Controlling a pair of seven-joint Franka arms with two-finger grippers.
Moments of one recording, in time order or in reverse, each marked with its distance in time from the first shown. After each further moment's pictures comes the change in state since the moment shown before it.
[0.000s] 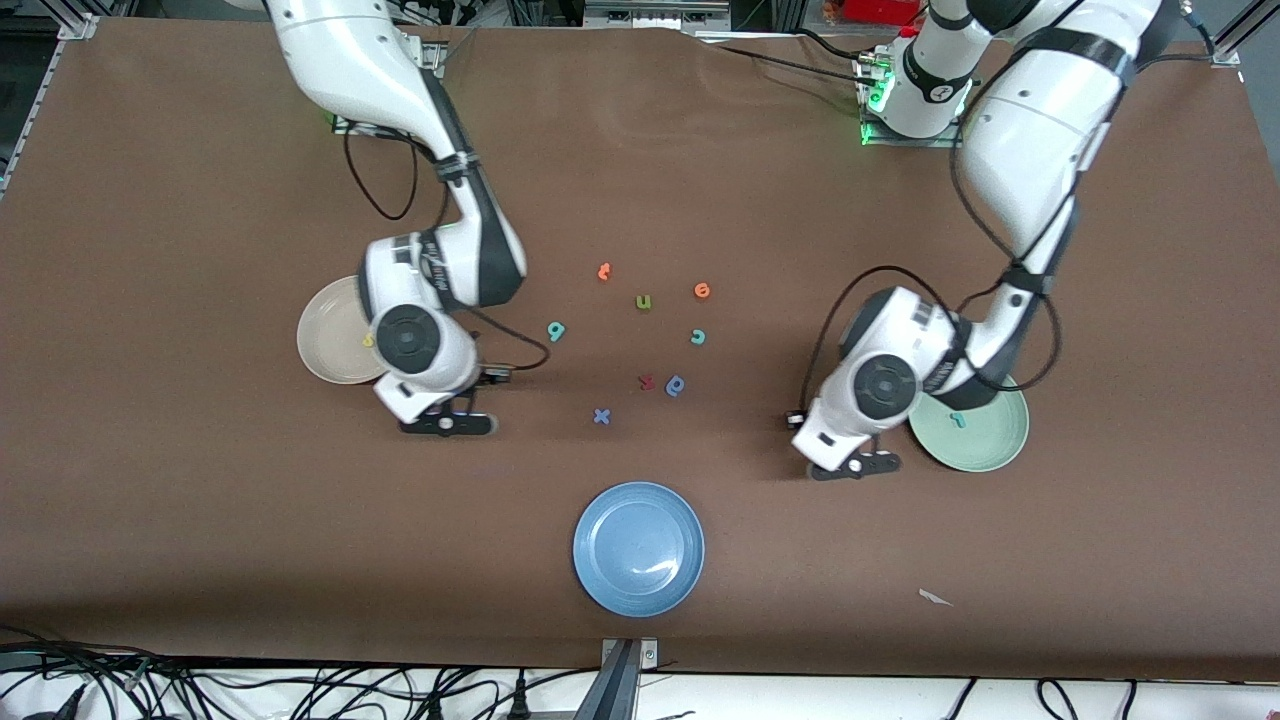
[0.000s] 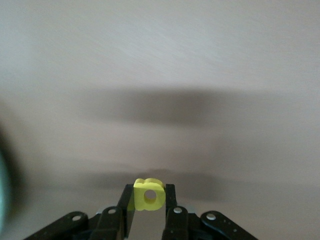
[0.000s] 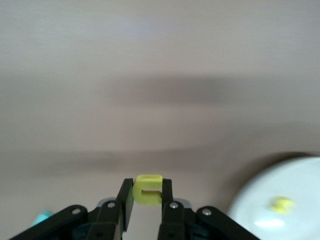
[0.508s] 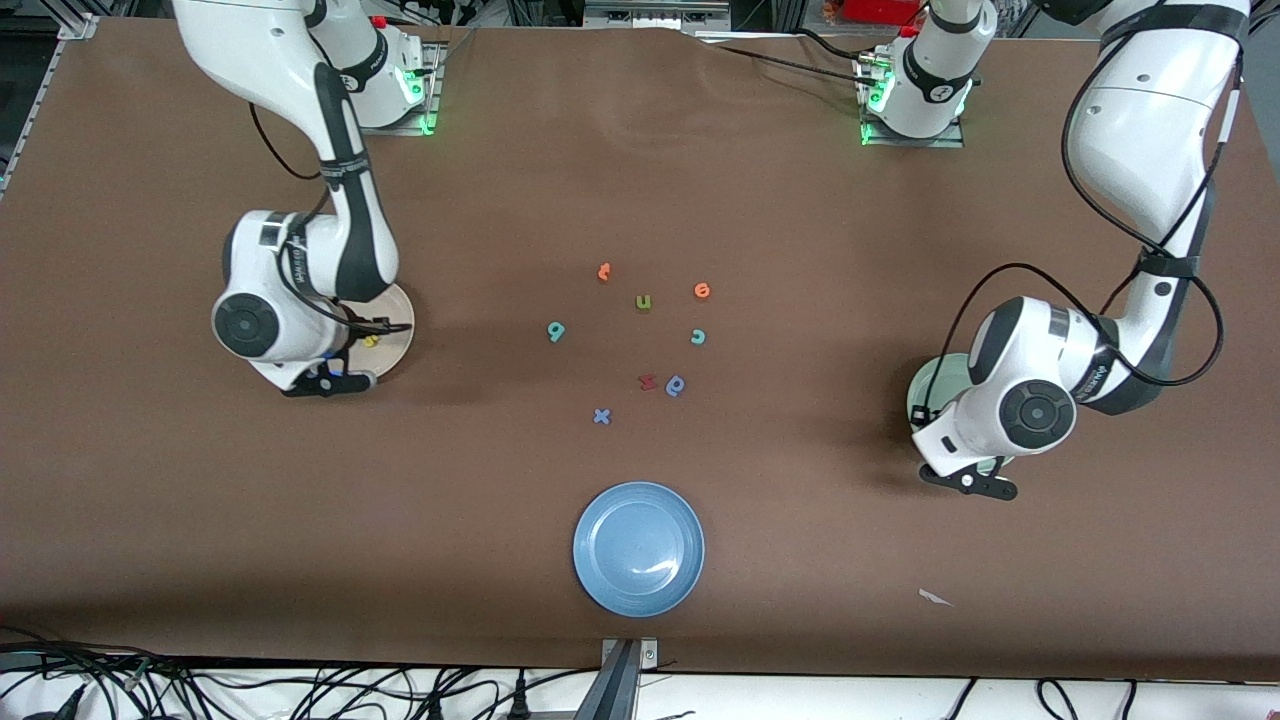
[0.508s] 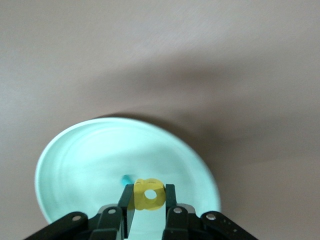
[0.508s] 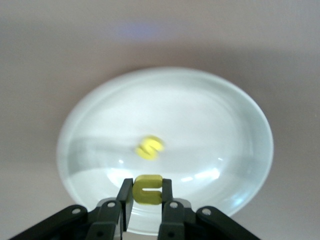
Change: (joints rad) left arm 0.202 -0.055 0.002 -0.067 0.141 -0.066 0.440; right arm -0.012 -0.168 -0.175 -0.462 0.001 0.119 -0.367
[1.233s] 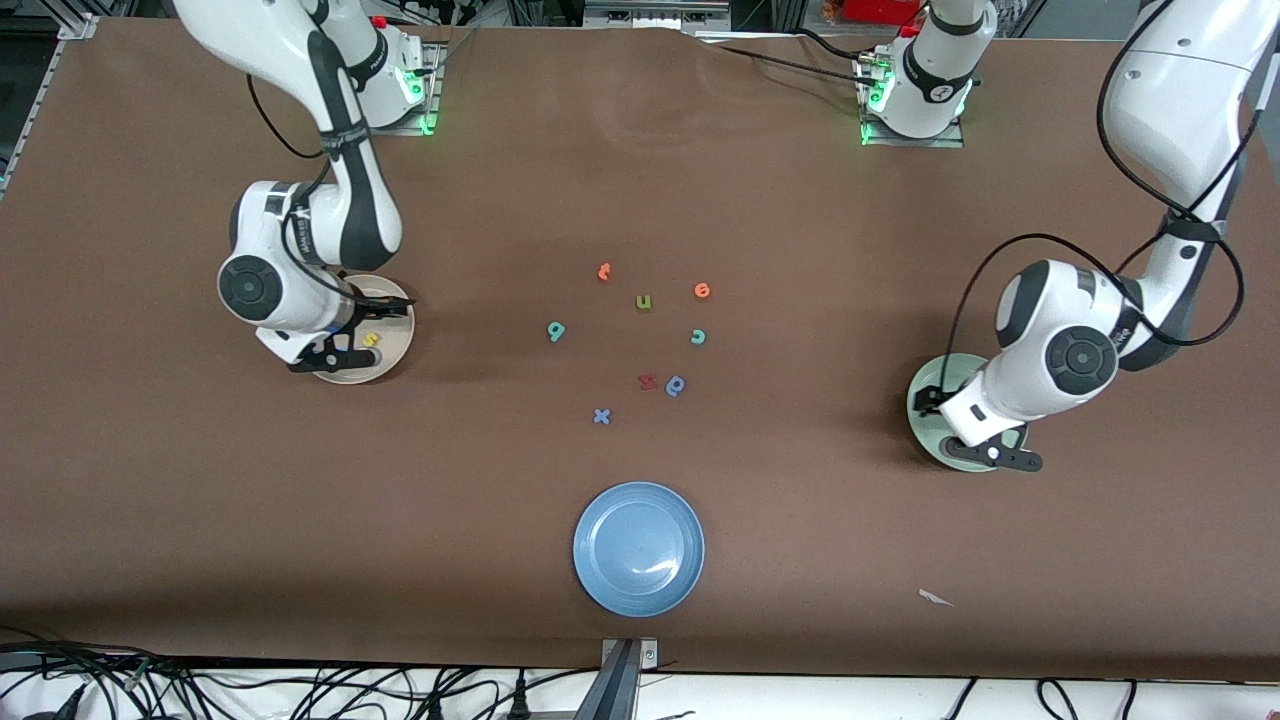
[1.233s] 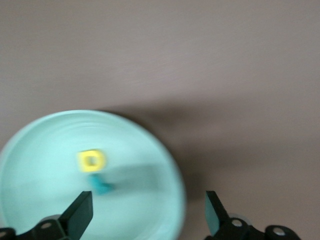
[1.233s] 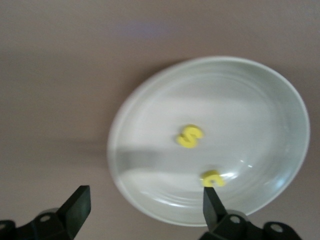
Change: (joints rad) left arm 0.067 -0.141 -0.077 -0.236 -0.138 0.257 -0.129; right arm 0.114 -0.085 0.008 -0.011 0.014 0.026 0.209
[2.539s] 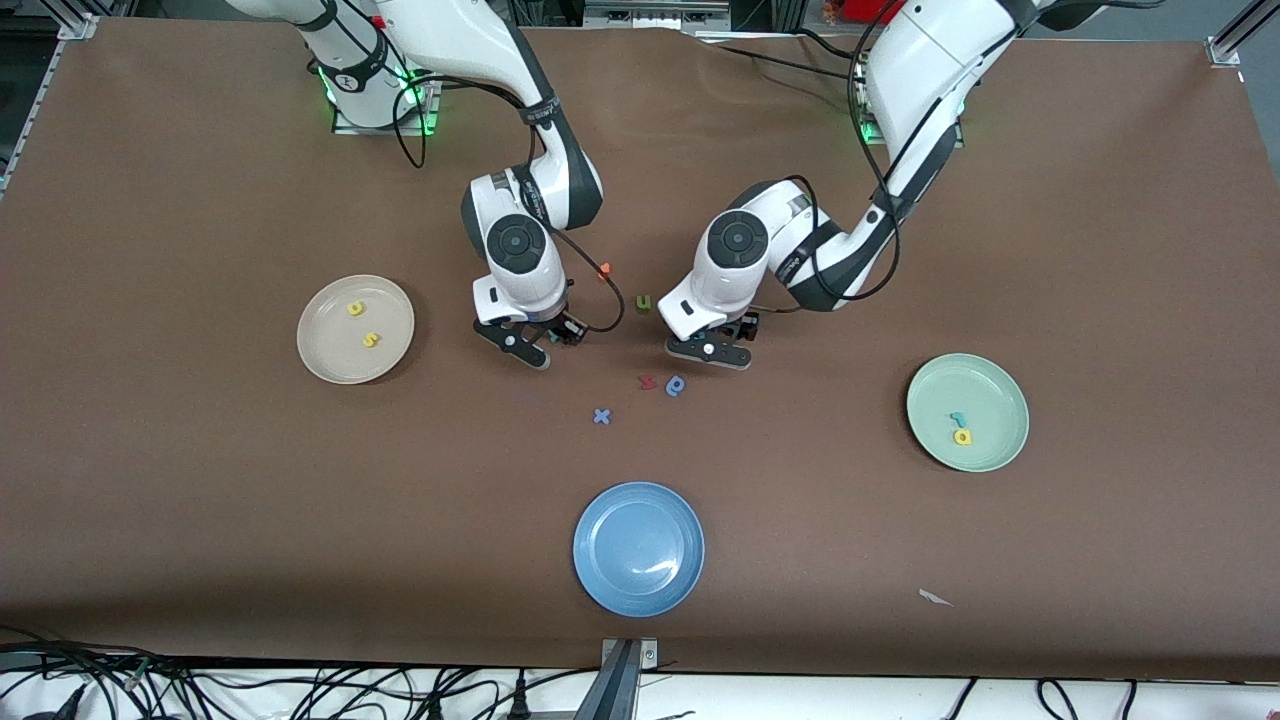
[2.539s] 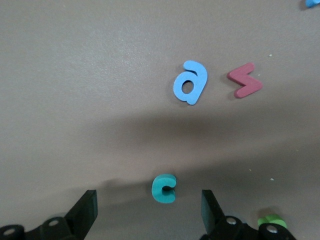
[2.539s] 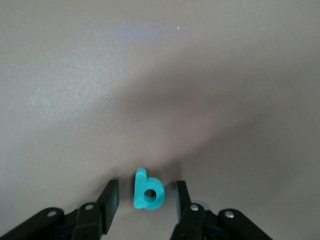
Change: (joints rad) left arm -0.541 0.084 0.002 -0.039 0.000 0.161 -0.479; right arm 0.224 0.245 0.195 0.188 0.139 0.271 0.892
